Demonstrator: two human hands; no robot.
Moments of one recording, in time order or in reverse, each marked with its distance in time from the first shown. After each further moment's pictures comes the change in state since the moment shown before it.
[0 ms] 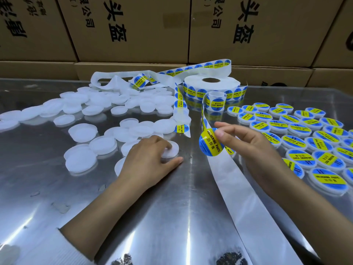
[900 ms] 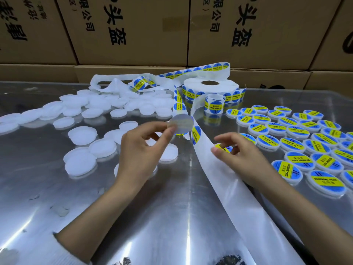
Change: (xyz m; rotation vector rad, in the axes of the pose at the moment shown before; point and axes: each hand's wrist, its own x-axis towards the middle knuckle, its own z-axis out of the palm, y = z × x) left_hand 0.002 0.018 -0.019 -0.652 0.459 0.052; right_hand 0.012 0.024 -0.008 -0.553 0.041 -0.044
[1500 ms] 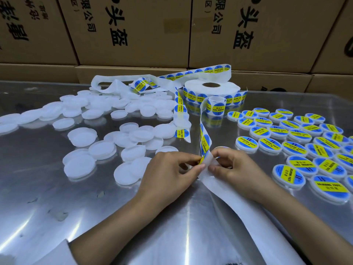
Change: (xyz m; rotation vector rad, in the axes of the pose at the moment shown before) left_hand -0.029 -0.002 0.025 0.168 -0.390 -0.045; right_hand -0.004 0.001 0.010 0.080 -0.256 -0.105
